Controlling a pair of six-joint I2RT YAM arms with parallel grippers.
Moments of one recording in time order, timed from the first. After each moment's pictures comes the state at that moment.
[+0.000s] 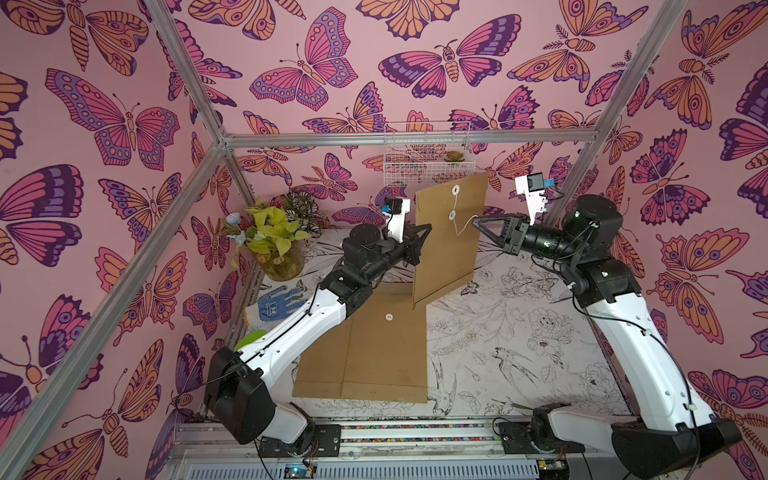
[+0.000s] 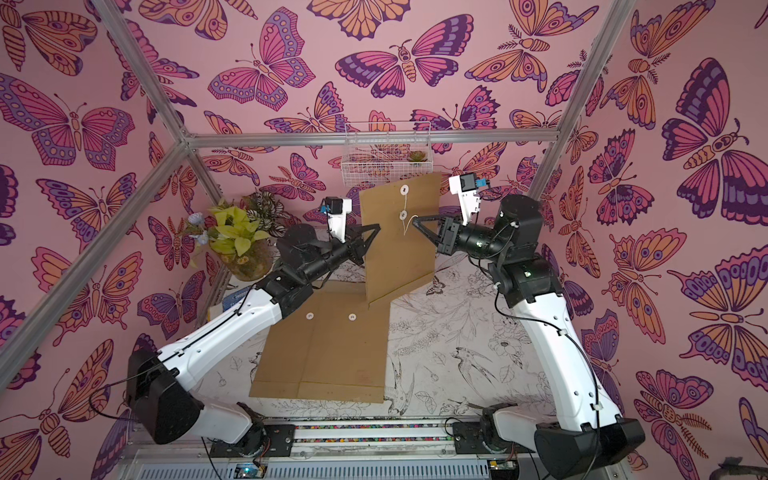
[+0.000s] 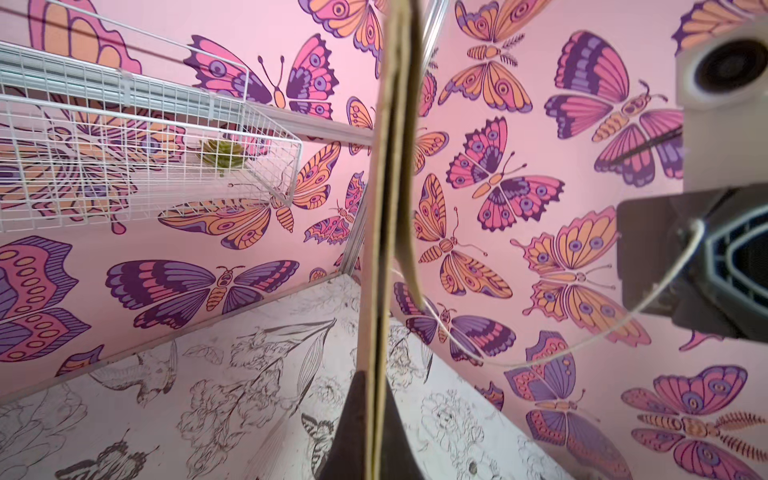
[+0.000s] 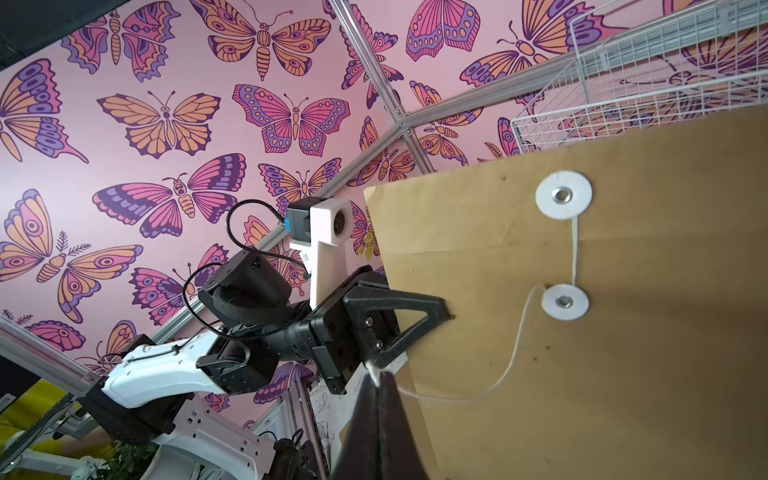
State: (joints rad) left arm -0.63 1.48 1.30 0.25 0.25 -0.36; right arm 0.23 1.24 1.48 -0.28 -0.86 0.55
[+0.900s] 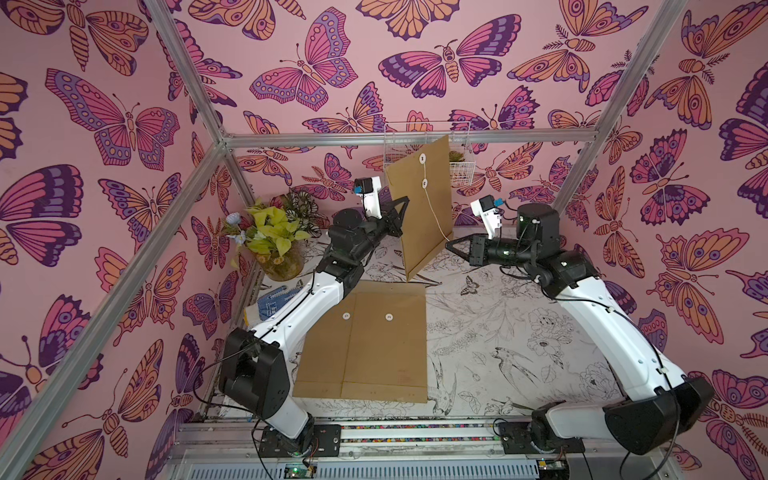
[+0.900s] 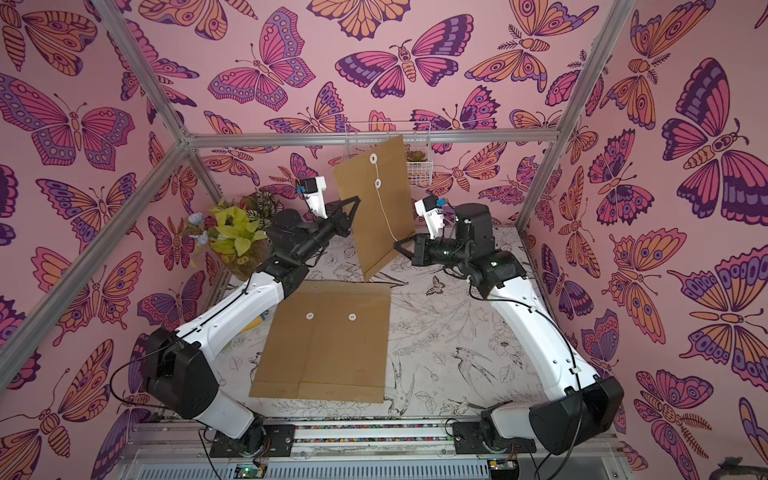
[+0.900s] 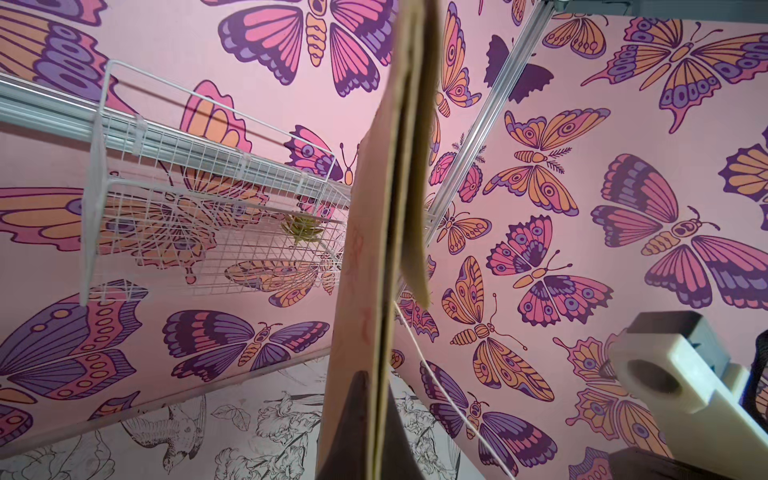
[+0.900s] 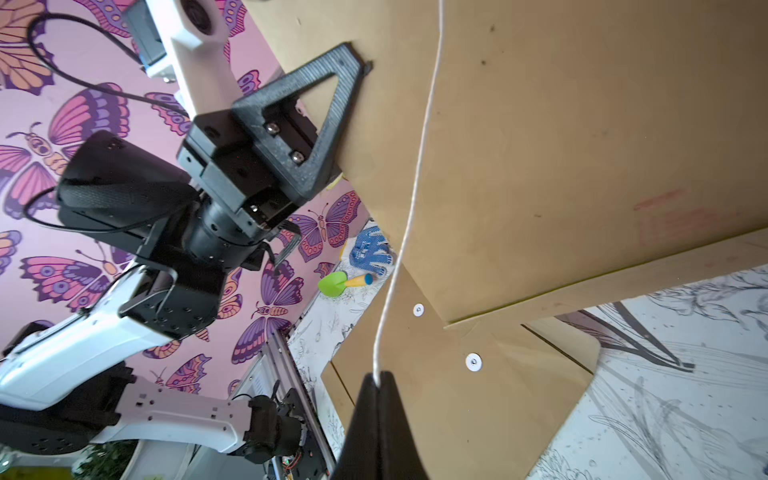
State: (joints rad) left arm -0.47 1.59 1.36 0.42 0.27 -0.50; right arm 0.36 1.37 1.46 -0.47 -0.72 0.46
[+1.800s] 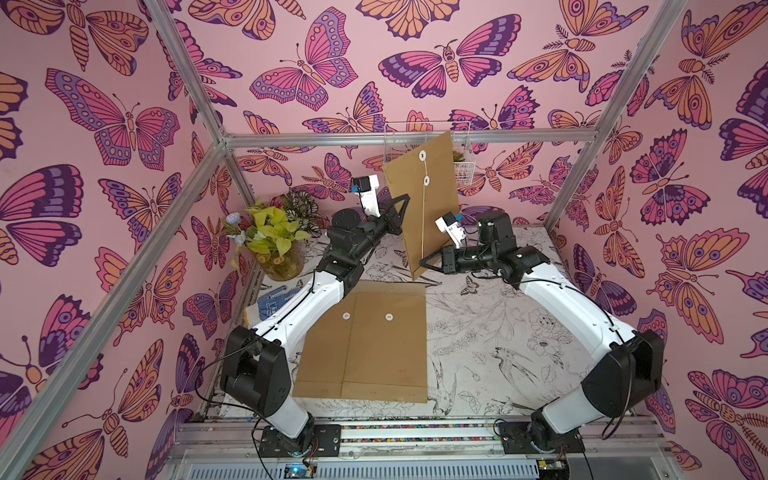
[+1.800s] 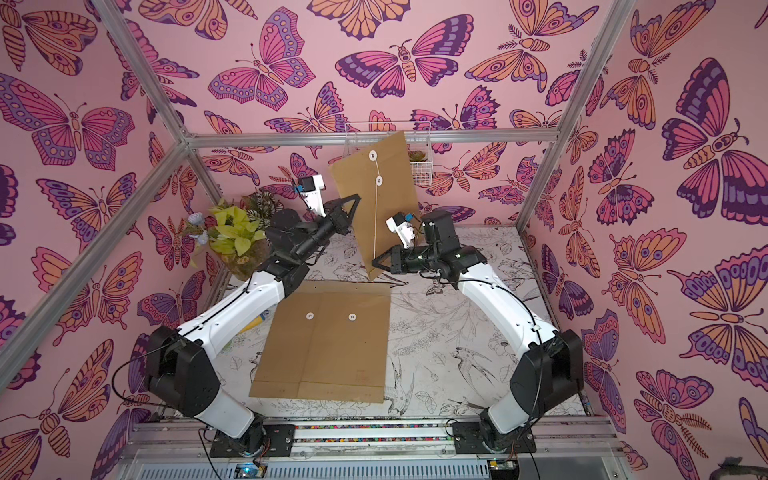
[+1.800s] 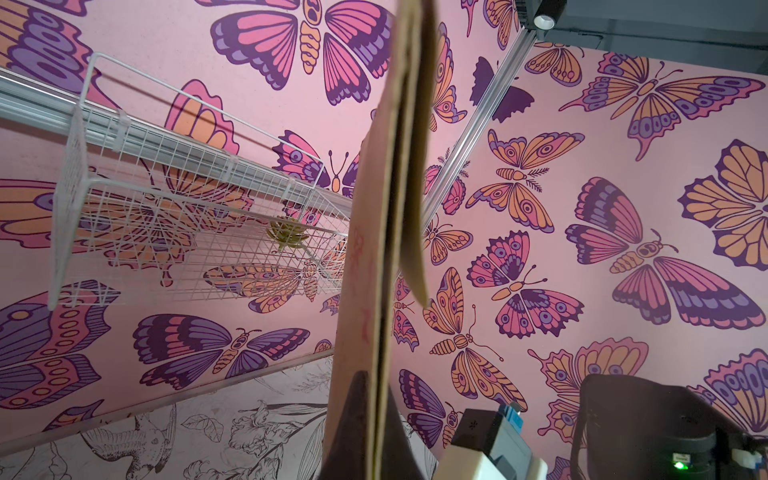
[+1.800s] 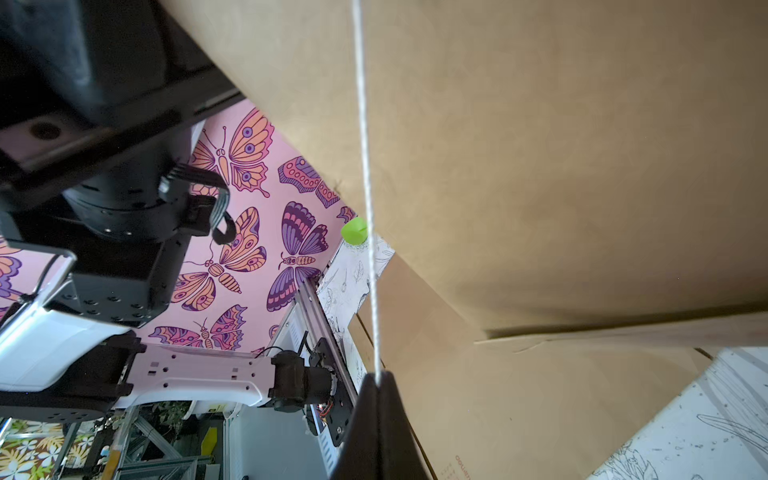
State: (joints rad) left arm -0.46 1.60 1.36 0.47 0.30 -0.57; right arm 0.45 1.56 1.45 -0.47 -0.80 0.47
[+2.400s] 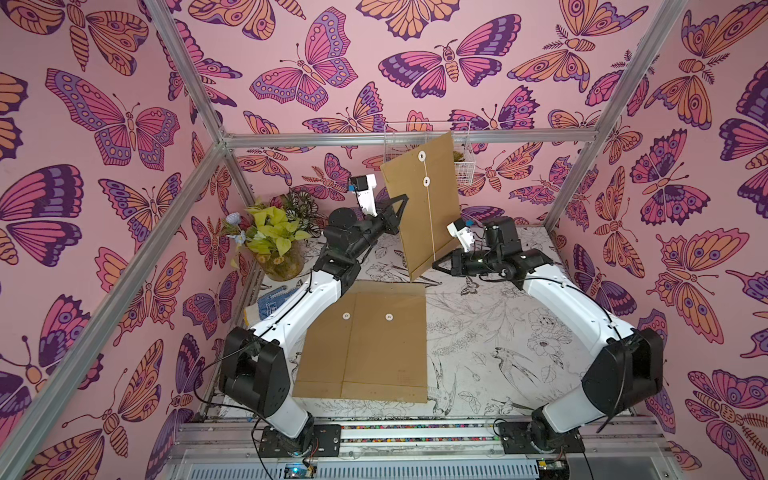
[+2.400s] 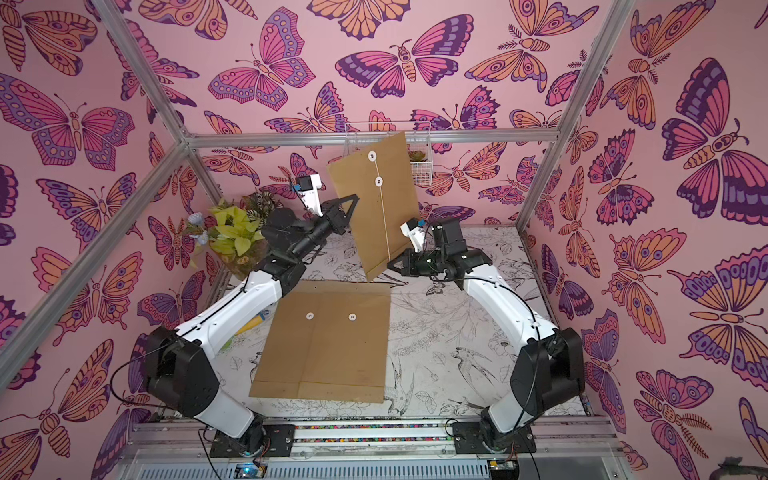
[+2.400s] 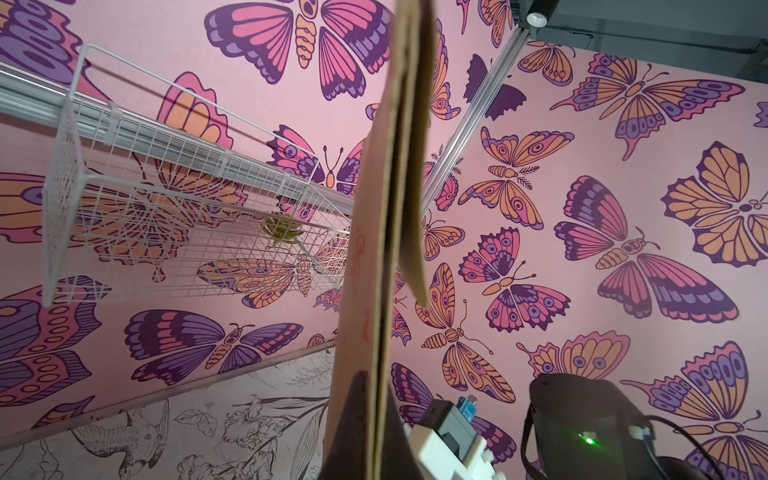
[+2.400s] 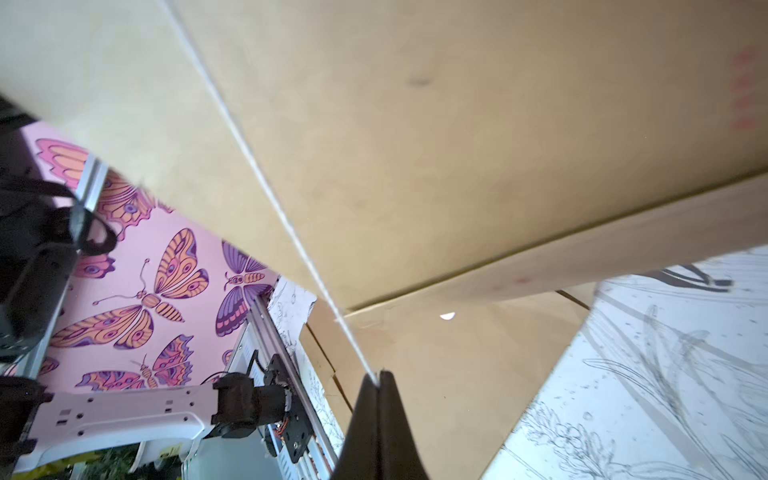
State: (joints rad) left arm -0.44 1.59 1.36 0.46 0.36 -0.59; right arm 0.35 1.55 1.36 -0.48 -0.70 0.43
